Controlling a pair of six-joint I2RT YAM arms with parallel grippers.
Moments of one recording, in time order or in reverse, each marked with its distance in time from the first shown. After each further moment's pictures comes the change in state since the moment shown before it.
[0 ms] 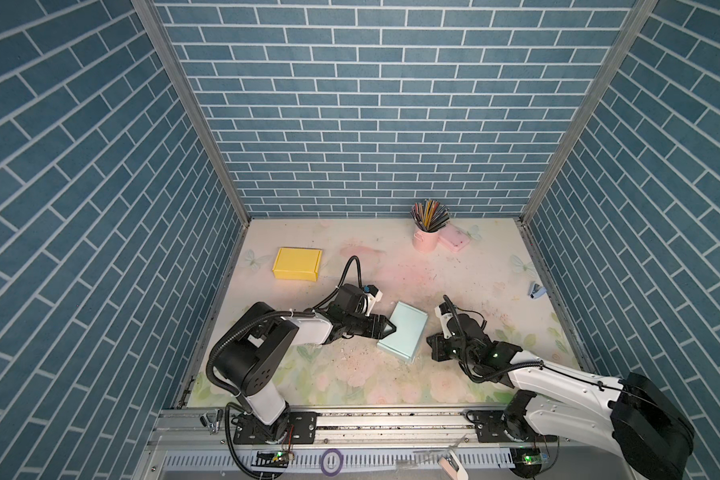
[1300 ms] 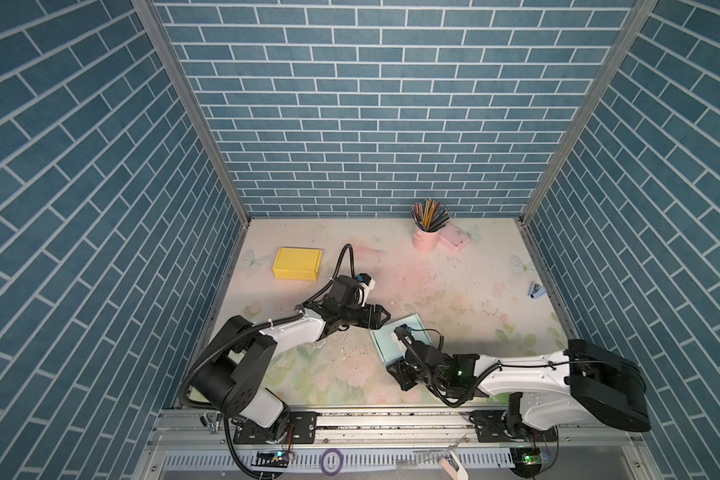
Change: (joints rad) left arm 0.038 -0.179 0.105 -0.240 -0.192 0.090; right arm 0.395 0.191 0.120 0.119 0.112 0.095
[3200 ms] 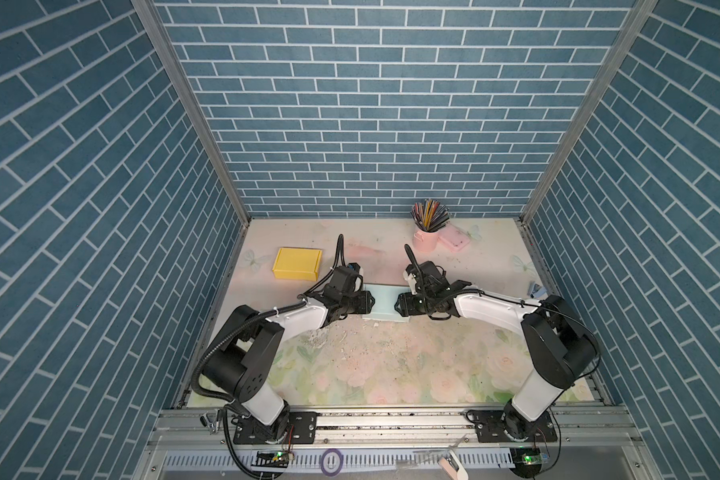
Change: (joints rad) left arm 0.067 0.181 0.123 -0.003 -0.165 -0.074; right arm -0.575 0.475 0.599 -0.347 -0.282 -0.290
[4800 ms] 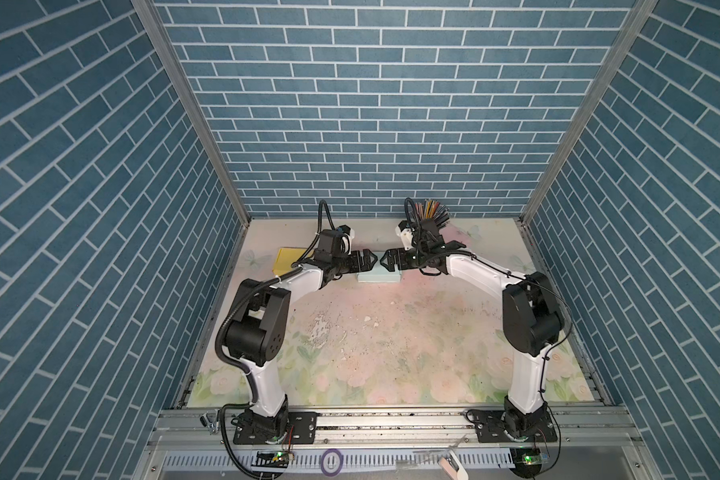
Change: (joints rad) left arm 0.184 0.128 0.274 0.026 0.171 0.045; right arm -0.120 0.156 0.380 -0.018 -0.107 -0.146
